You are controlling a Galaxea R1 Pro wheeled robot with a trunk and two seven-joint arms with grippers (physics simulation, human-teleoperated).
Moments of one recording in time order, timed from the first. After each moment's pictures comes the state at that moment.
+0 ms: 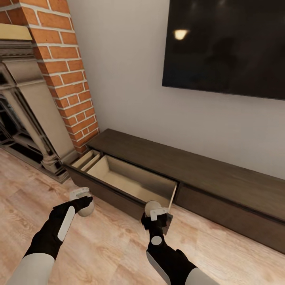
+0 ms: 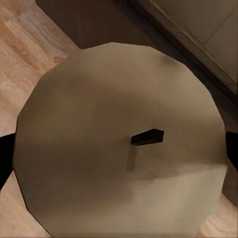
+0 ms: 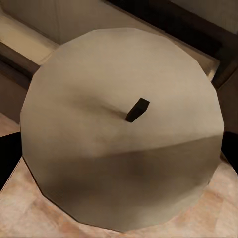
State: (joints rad) left arm -0.56 0.06 0.15 -1.03 0.27 0.59 0.16; right arm -0.56 0.17 0.75 -0.65 -0.31 -0.01 -0.60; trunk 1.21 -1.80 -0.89
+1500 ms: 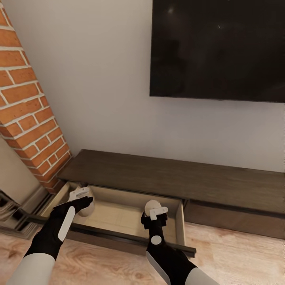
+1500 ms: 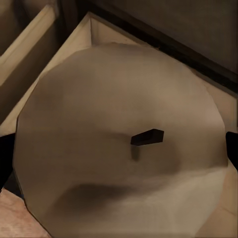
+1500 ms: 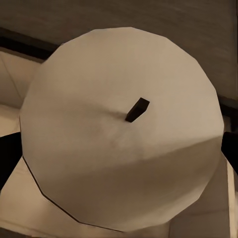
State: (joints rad) left arm -0.56 0.06 0.15 -1.02 0.27 0.59 0.16; right arm -0.56 0.17 0.75 -0.66 -0.31 -0.01 -0.61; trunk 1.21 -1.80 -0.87
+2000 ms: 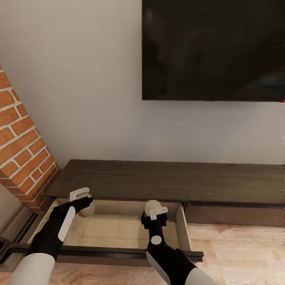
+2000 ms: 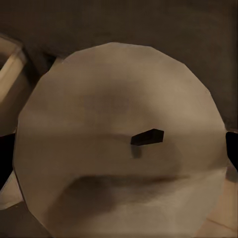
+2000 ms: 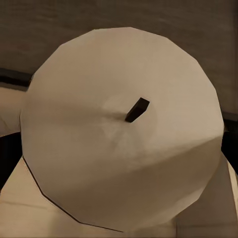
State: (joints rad) left arm -0.56 0.06 0.15 -1.02 0.27 0.59 0.16; right arm -0.56 0.17 0.75 -0.66 -0.31 -0.01 -0.61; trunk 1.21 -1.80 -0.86
